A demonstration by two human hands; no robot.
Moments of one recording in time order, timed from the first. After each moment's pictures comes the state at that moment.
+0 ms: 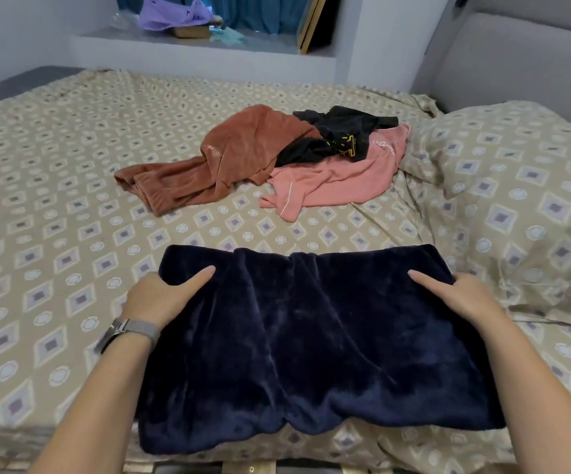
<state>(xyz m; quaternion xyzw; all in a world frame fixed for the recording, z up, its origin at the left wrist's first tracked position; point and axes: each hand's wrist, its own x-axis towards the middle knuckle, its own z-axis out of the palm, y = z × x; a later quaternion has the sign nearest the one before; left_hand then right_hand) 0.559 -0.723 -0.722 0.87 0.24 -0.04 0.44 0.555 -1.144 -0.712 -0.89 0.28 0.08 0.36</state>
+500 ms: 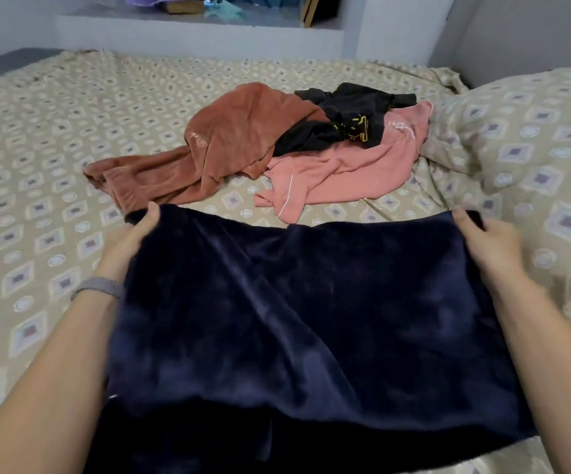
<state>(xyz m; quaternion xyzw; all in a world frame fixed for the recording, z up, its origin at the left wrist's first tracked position) 0.695 -0.708 -0.728 0.77 0.24 0.02 0.58 0.676 -1.159 -0.728 -0.85 0.25 -0.17 0.44</state>
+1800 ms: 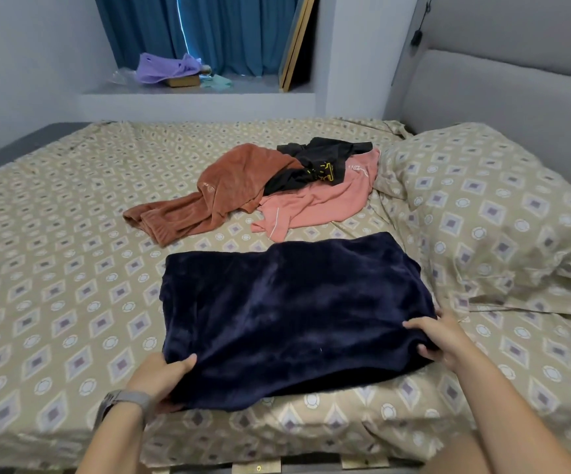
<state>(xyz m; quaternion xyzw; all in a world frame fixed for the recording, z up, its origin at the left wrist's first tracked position) 0.479 -0.716 -0.747 0.76 0.31 -0.18 0.54 0.491 -1.146 -0.745 -0.67 0.38 0.05 0.64</state>
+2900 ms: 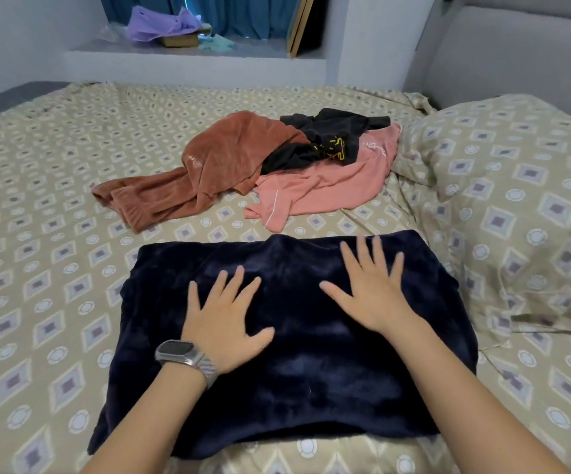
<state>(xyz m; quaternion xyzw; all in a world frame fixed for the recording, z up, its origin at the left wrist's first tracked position) 0.578 -0.814 -0.760 0.99 -0.10 -0.06 0.05 0.602 -1.064 -0.742 -0.99 -0.03 0.05 0.09</state>
